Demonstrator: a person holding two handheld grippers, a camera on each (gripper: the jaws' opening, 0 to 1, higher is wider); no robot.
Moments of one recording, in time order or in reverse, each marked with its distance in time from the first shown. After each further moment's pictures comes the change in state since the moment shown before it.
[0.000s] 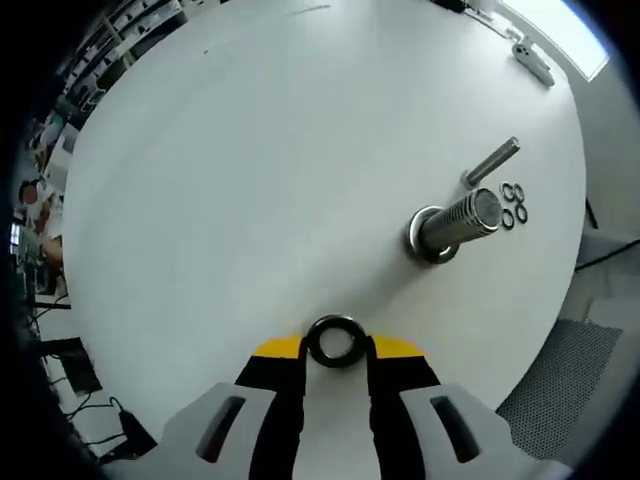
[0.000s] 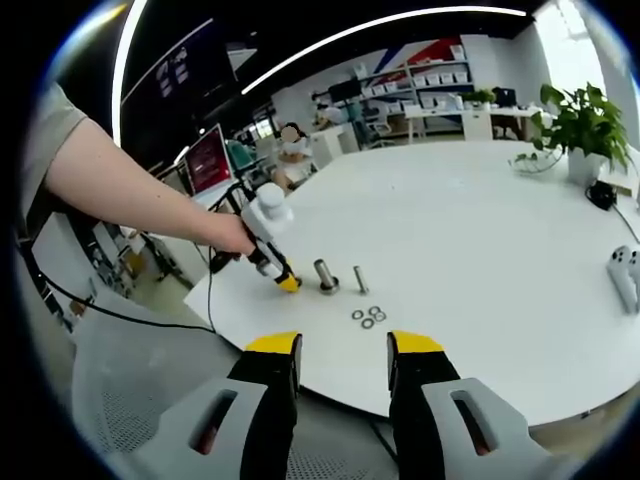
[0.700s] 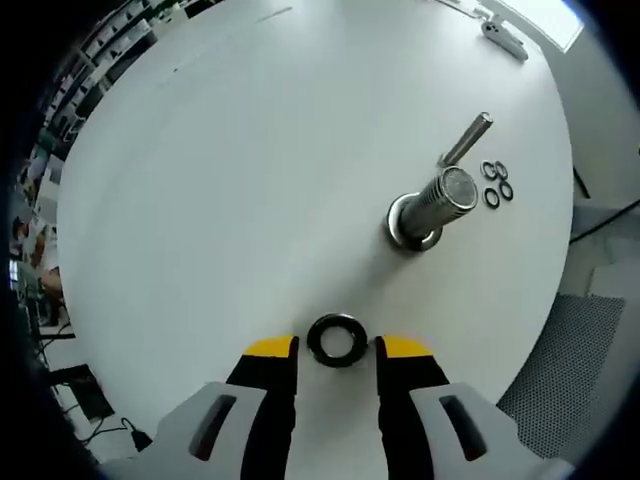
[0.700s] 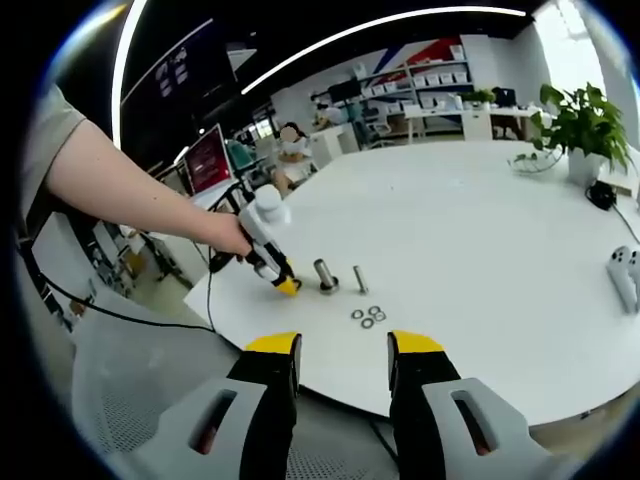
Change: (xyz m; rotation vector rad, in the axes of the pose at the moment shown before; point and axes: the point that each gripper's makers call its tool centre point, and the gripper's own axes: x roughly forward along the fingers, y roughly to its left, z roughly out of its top) left arm 0.001 0.002 -0.001 0.027 -0.028 -0.015; right arm 0.000 0.000 0.000 -0.005 0.004 -0.001
